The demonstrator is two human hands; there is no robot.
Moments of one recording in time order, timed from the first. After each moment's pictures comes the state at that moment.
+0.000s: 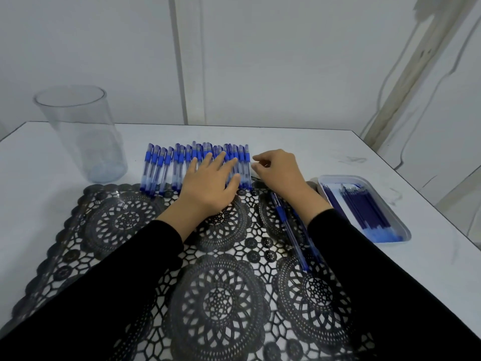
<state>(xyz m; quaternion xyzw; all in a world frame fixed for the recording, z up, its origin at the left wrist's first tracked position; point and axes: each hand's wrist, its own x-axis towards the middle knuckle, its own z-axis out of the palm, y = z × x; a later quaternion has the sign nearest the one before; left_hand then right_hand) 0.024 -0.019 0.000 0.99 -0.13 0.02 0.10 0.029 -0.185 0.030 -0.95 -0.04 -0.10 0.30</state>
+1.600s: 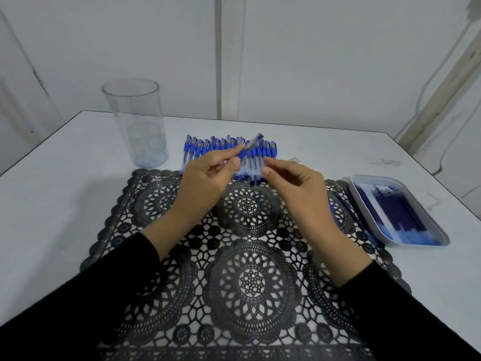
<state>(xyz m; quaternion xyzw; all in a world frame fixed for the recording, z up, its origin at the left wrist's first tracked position) -0.045 0.035 0.016 0.76 -0.15 0.24 0.58 -0.059 -0.140 0.029 -0.73 -0.06 -0.11 0.67</state>
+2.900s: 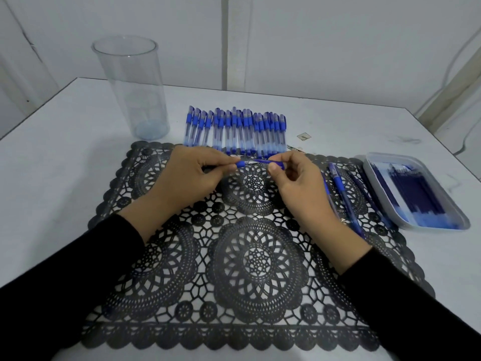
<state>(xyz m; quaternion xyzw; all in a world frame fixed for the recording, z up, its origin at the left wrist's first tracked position) -0.046 0.073 -0.008 0.86 -0.23 0.23 0.38 -0.058 -0.136 -0.005 -0.82 -0.04 -0.09 0.56</state>
